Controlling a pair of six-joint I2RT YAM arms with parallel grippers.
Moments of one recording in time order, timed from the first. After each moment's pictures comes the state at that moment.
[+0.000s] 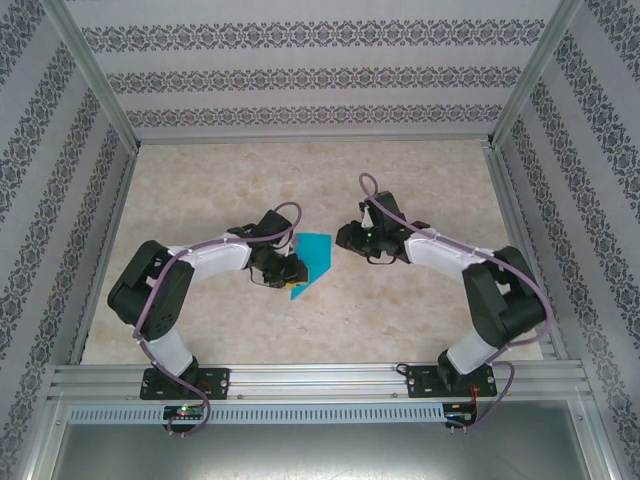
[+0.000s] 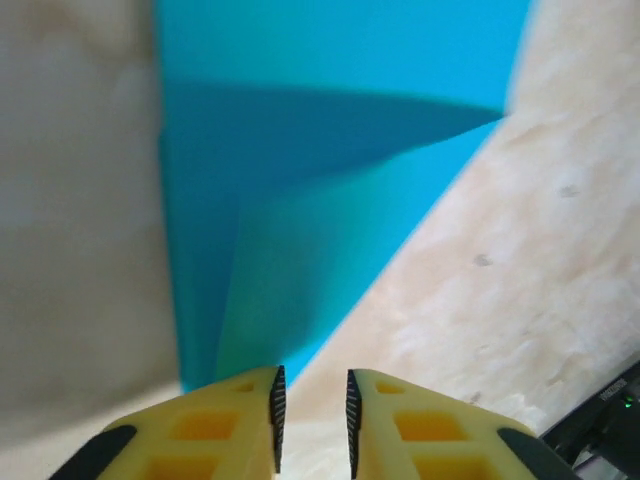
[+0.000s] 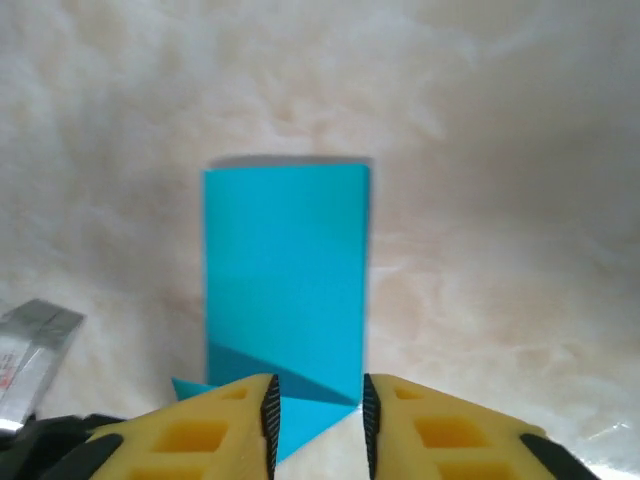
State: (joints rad) left arm -0.54 1.70 0.97 -0.46 0.47 -0.71; right arm 0.46 1.59 0.90 -0.18 -0.35 0.76
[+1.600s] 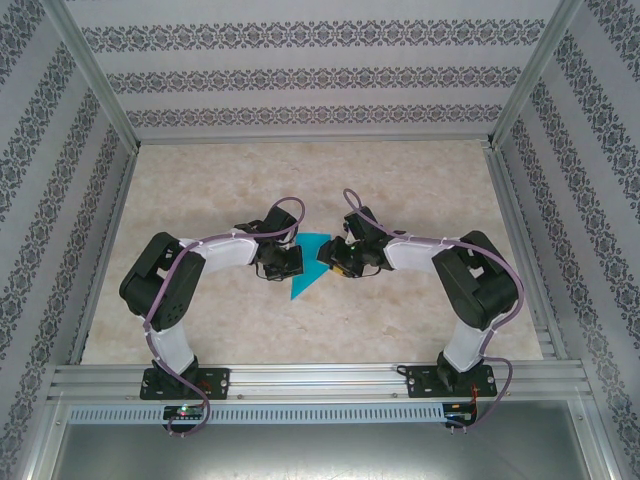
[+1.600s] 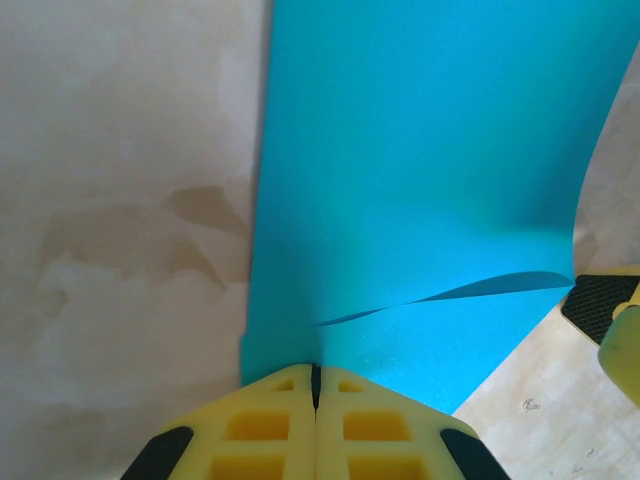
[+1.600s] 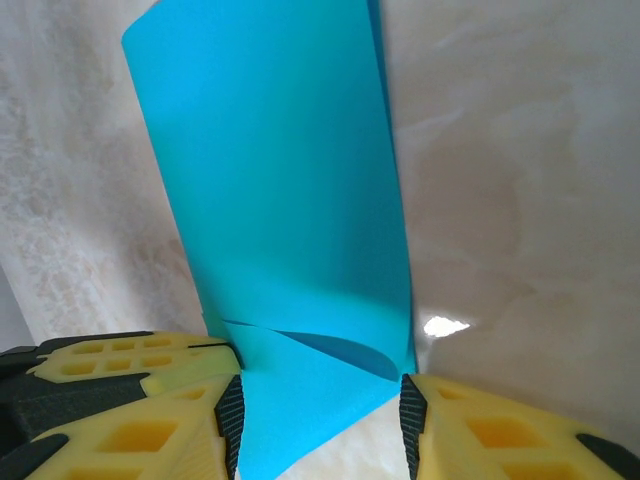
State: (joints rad) left arm -0.54 1.79 1.01 -0.41 0.30 -0.74; right arm 0.56 1.77 0.89 -0.08 -0.45 1.00
